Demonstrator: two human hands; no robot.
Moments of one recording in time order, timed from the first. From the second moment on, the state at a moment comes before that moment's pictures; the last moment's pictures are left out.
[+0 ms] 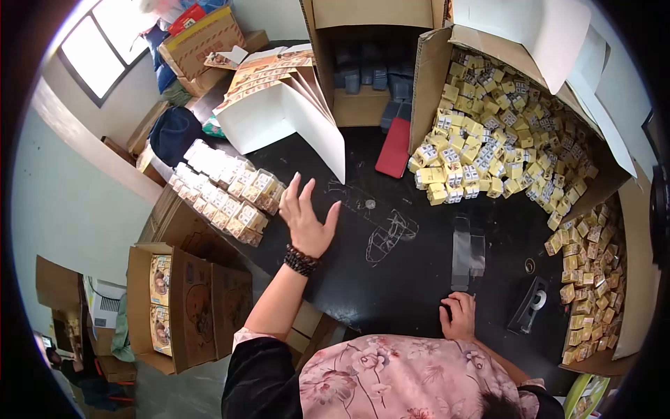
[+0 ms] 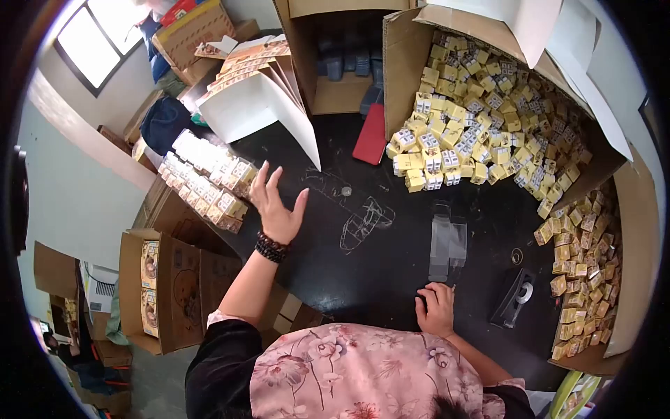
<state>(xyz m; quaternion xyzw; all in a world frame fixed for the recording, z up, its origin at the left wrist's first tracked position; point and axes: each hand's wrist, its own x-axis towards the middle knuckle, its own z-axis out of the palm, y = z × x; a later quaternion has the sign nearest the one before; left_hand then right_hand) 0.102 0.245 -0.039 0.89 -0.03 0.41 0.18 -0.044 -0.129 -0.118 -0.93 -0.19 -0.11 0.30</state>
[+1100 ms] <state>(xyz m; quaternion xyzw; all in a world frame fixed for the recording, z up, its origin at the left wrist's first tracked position) 0.698 0.164 -0.114 0.86 -0.14 -0.29 0.40 -0.064 -0.122 -0.142 -0.87 0.17 0.03 0.46</state>
